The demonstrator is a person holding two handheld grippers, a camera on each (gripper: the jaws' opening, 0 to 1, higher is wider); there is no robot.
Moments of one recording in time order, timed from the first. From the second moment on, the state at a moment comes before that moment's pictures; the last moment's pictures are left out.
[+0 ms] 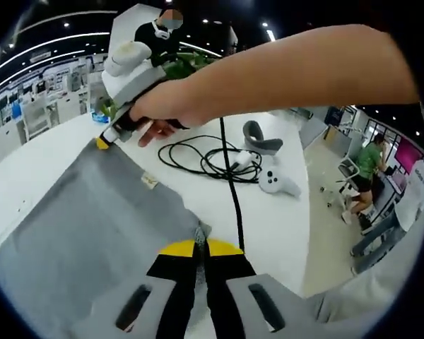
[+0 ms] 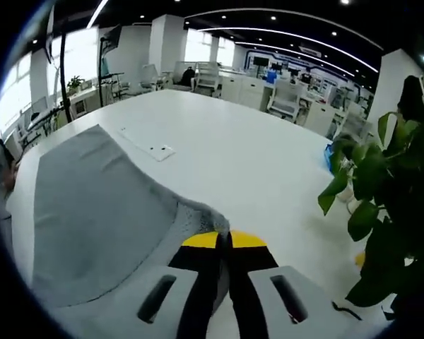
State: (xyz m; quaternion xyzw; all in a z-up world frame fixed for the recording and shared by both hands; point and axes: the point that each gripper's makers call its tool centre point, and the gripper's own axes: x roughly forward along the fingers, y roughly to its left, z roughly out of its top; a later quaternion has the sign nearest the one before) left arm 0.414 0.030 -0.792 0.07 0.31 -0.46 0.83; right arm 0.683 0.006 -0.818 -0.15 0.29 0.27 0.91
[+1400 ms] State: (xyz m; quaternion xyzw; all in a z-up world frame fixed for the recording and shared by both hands) left arm 0.434 0.066 -0.679 0.01 0.20 -0.44 0.88; right arm 0.698 0.027 -0.718 -0.12 0.25 0.25 0.93
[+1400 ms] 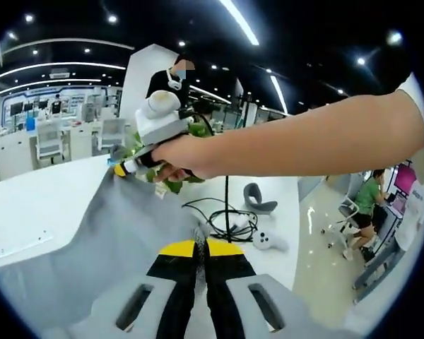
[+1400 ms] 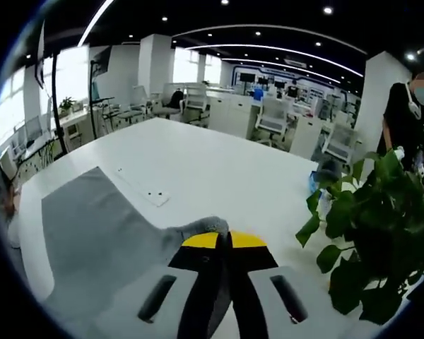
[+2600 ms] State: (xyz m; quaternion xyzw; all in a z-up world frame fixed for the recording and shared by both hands) left arm 0.421 0.252 -0.630 -0.01 0.12 -0.38 0.92; right arm 0.692 0.192 -0.667 -0.13 0.23 0.26 0.93
